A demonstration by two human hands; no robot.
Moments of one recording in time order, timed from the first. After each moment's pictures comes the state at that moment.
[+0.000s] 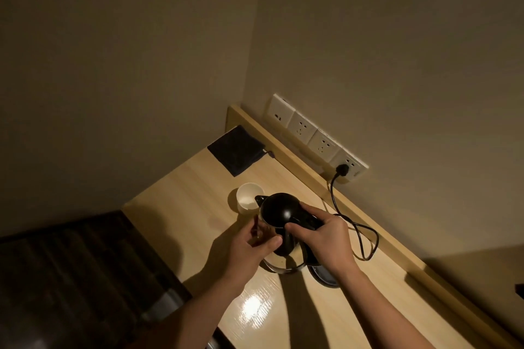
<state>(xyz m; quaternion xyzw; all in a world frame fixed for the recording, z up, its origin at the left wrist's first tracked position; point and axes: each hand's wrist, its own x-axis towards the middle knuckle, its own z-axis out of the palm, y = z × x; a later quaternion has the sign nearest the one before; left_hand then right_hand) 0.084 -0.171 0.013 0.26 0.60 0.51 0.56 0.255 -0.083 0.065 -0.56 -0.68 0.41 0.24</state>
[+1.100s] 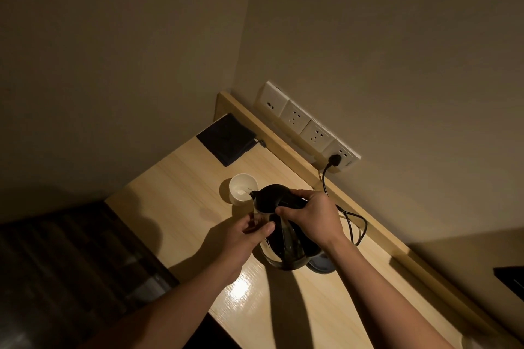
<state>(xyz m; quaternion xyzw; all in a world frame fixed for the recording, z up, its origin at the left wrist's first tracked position) 0.077 -0.159 -0.002 0.18 0.57 0.47 0.64 0.229 -0.058 0.077 -0.60 -0.74 0.30 0.10</state>
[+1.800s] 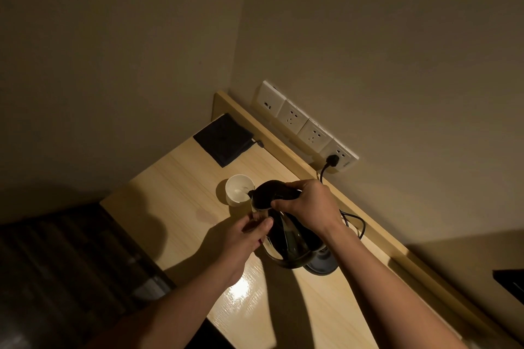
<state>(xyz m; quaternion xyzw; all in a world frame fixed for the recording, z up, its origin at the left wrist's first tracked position) 0.085 -0.152 0.007 0.12 0.53 0.50 0.68 0.218 -0.034 0.089 -0.59 -0.76 0.27 0.06</state>
